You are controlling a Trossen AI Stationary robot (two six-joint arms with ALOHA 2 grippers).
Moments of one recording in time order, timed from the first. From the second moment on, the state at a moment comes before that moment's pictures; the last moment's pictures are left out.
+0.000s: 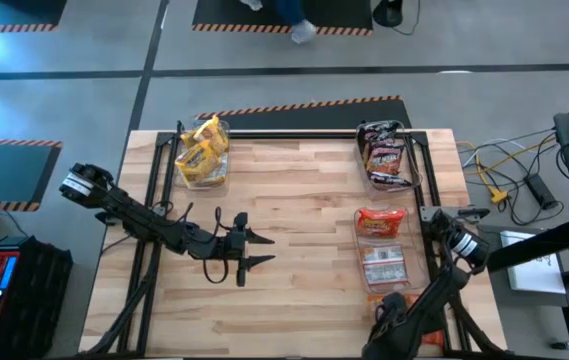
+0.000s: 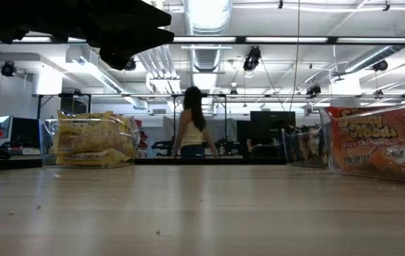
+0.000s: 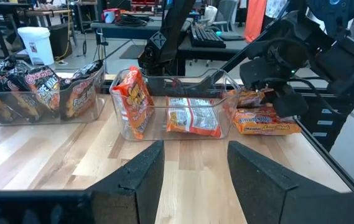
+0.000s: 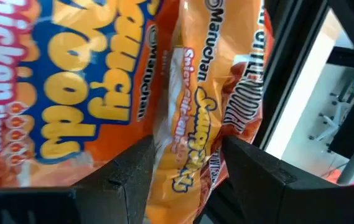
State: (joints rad) left arm -0.41 1.44 0.53 0.78 -0.43 -0.11; right arm 0.92 2.09 1.53 -1.41 -0.49 2.07
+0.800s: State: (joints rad) left arm -0.41 1.44 0.53 0.78 -0.44 -0.11; right arm 0.93 2.09 1.54 -1.48 -0.56 2.04
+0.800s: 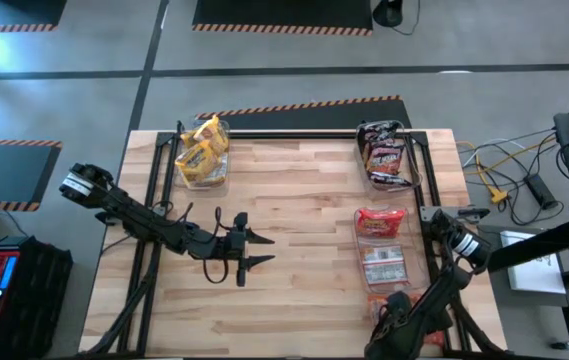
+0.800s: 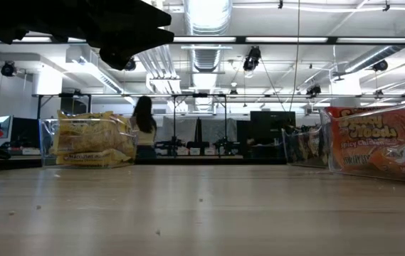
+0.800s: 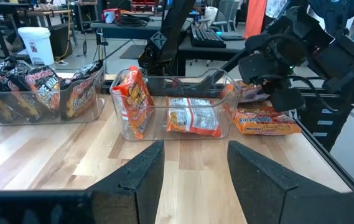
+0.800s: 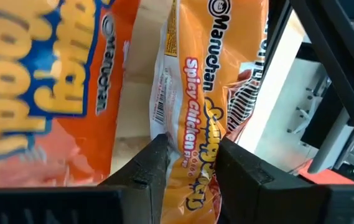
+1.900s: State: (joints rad) left arm -0.41 1.44 0.53 0.78 -0.44 -0.14; right arm 0.95 2.08 1.98 -1.56 -0.37 1.75
